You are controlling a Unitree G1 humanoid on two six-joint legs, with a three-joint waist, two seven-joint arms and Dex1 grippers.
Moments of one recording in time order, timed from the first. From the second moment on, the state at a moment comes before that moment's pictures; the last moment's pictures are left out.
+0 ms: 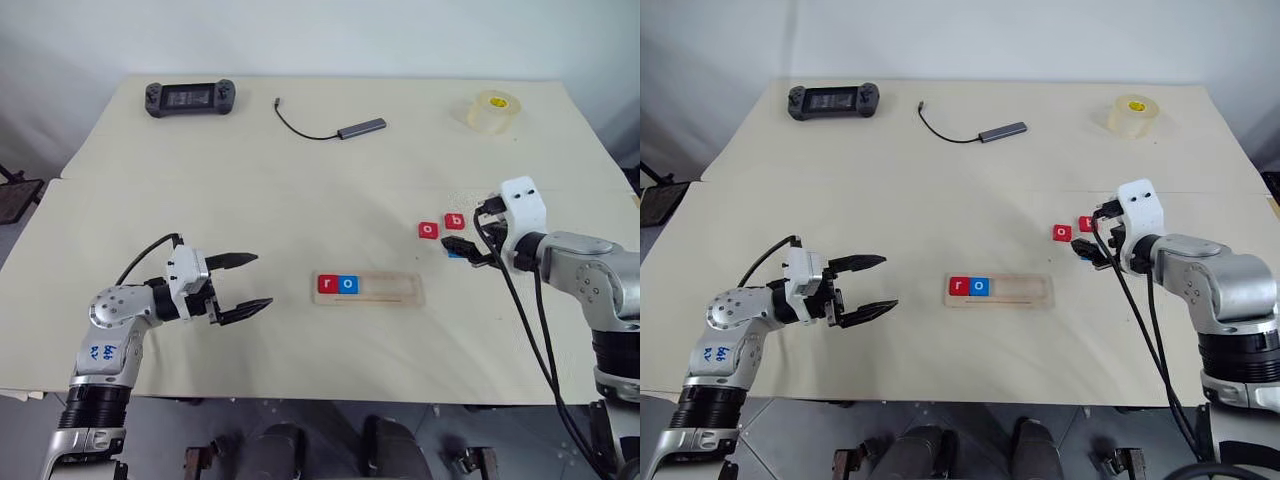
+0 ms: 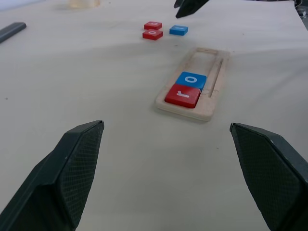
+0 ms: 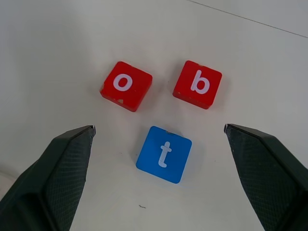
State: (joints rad) left arm -0.28 0.58 0.12 0.09 -0.39 0.01 -1.11; right arm -0.60 -0.77 -0.09 -0.09 0.49 1.12 0.36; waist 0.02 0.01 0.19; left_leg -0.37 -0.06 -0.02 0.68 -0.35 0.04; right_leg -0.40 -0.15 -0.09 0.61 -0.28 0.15
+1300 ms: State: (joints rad) left arm -0.22 0.57 0.10 -0.03 -0.40 0.04 -1.02; right arm -0.90 -0.53 -0.09 0.51 0.22 0.84 0.30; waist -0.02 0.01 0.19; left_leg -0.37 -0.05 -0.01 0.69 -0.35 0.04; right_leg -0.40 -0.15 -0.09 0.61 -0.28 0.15
